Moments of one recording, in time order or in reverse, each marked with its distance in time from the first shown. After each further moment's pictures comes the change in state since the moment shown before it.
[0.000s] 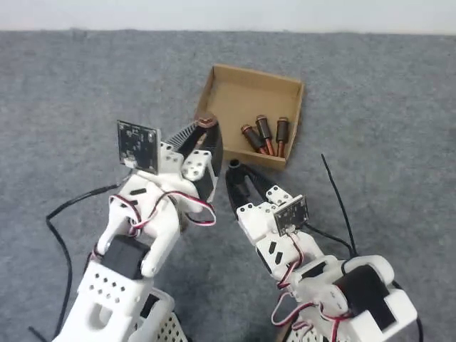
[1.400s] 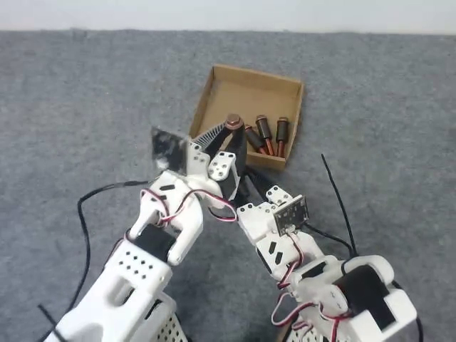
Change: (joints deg) left arm 4.7 12.5 9.3 -24.8 0.2; right arm 0.0 0.0 0.0 0.0 0.0
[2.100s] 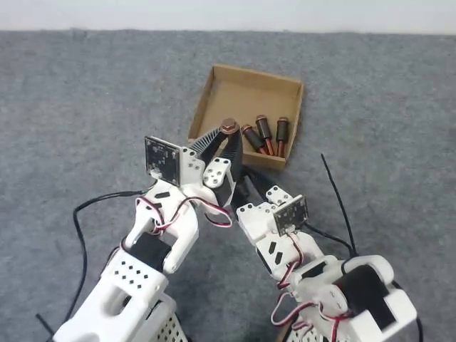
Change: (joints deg) left arm -0.4 -5.7 4.5 -0.1 0.0; right arm 0.0 0.1 0.0 0.0 0.0
